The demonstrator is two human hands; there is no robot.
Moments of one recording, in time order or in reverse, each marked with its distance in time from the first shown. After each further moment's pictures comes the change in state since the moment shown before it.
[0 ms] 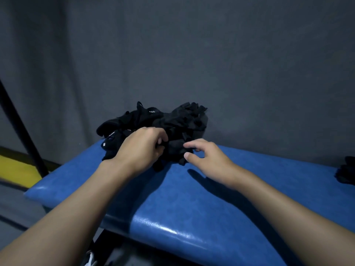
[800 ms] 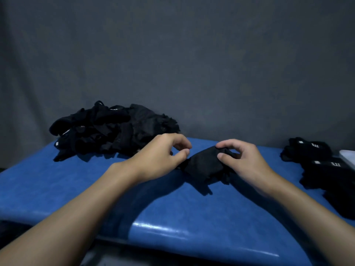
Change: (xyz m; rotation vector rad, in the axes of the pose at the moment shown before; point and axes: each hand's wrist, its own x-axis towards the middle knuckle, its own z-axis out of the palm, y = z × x) left_hand 0.002 0.107 0.053 -0.499 -0.235 0.206; right_hand -0.099 0.069 -0.104 0.235 0.339 0.192
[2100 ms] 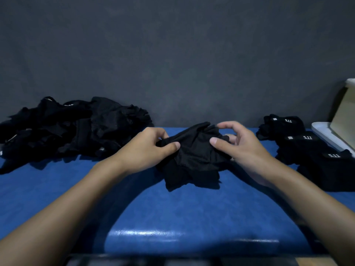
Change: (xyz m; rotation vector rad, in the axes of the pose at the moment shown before) left_hand 0.033 0.004 0.038 -0.081 -0.078 -0.160; right_hand -0.010 0.020 -0.041 0.329 0.014 0.111
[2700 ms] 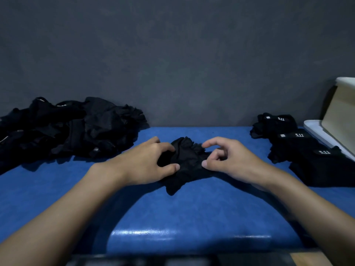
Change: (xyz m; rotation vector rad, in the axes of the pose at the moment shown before) left_hand -0.012 0.005 0.007 0.469 -0.271 0.057; right_hand -0.011 0.009 -0.005 -0.424 -0.184 0.061
